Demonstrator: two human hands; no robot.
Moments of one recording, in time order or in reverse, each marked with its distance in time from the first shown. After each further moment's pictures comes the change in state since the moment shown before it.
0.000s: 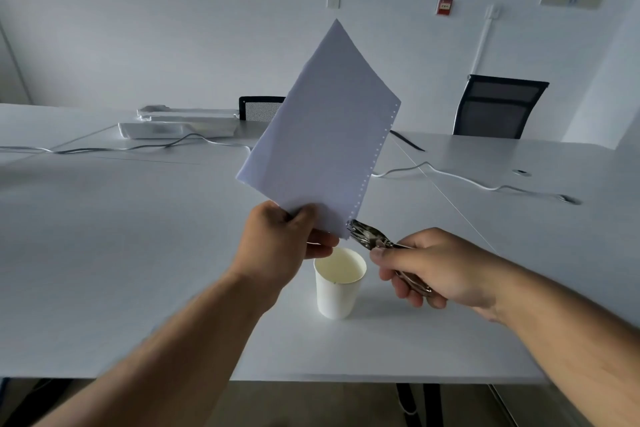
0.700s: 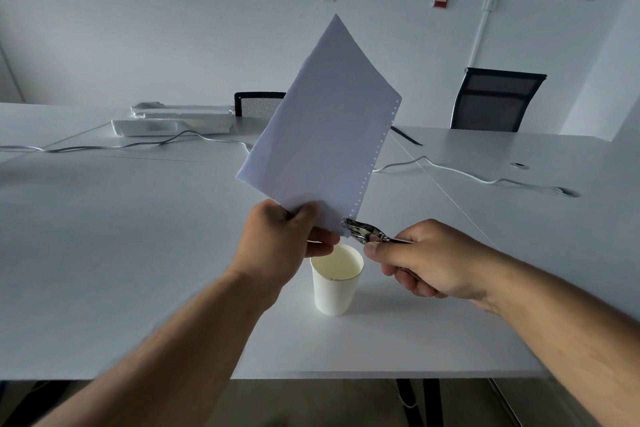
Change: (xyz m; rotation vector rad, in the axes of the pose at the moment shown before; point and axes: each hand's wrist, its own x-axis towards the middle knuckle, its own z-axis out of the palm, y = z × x) left_hand -0.003 0.001 0.005 -0.008 -0.029 -0.010; right_hand 0.003 -0.001 -0.001 -0.026 0.051 0.009
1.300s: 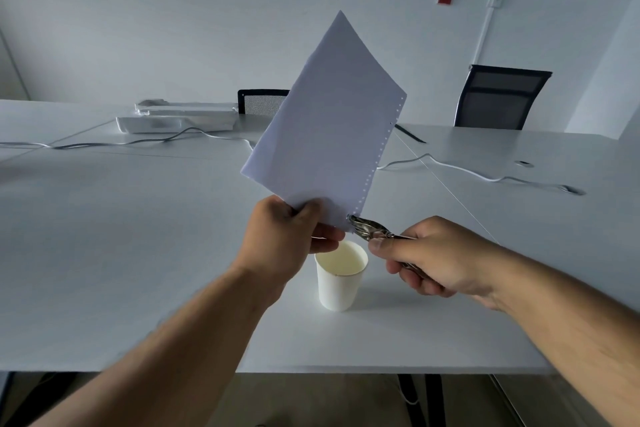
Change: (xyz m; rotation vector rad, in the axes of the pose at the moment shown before) left_hand -0.002 0.000 -0.002 -0.009 -0.012 0.020; right_hand 0.002 0.003 0.000 0.029 -0.016 0.014
